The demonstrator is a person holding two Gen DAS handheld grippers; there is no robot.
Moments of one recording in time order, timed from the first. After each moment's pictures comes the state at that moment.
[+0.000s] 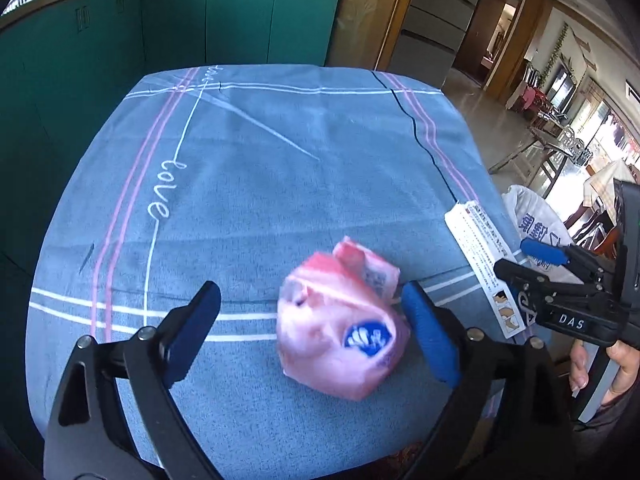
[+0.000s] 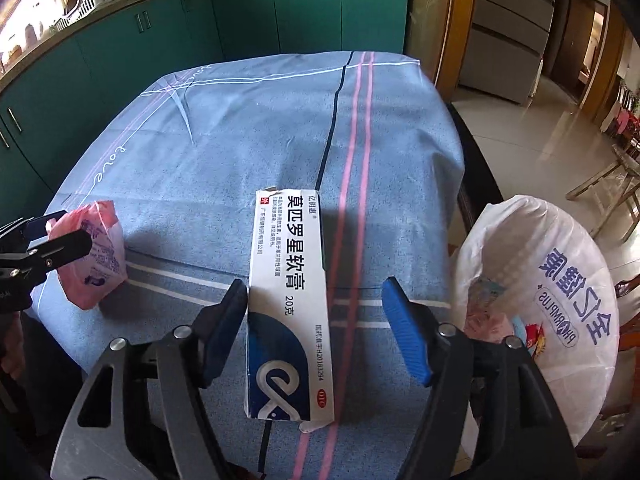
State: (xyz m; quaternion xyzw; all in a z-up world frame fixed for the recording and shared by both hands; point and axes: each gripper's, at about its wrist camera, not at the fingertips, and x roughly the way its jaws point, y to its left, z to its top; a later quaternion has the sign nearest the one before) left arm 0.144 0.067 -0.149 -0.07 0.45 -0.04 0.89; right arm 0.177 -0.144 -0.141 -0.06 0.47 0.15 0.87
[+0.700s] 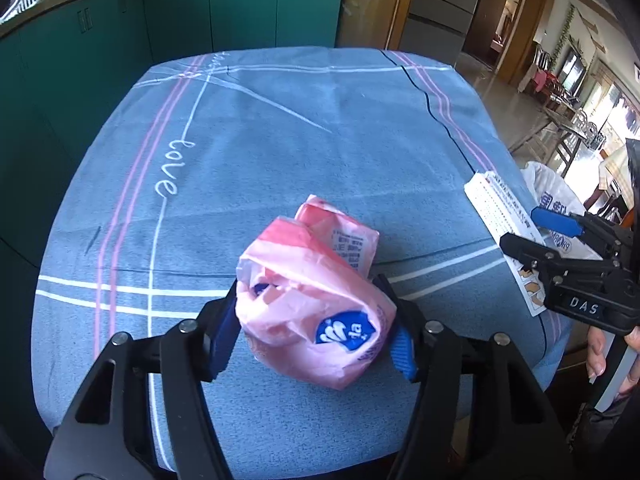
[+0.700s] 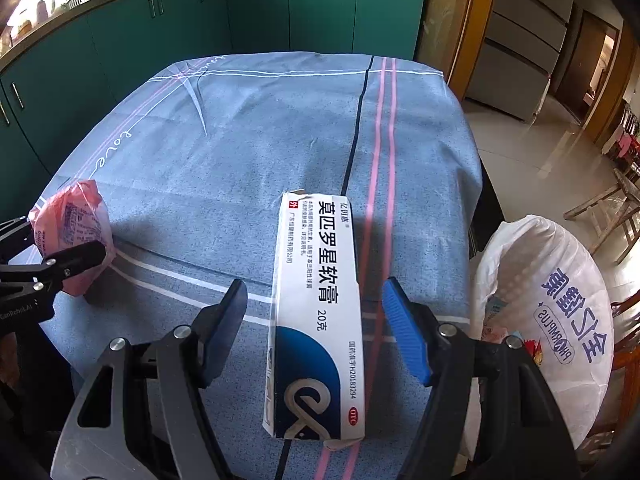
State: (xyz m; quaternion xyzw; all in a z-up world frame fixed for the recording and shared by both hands) left arm 0.139 0.064 -0.161 -0.04 0.47 -0.01 0.88; right arm 0.181 -0.119 -0.147 -0.09 0.46 0.16 0.87
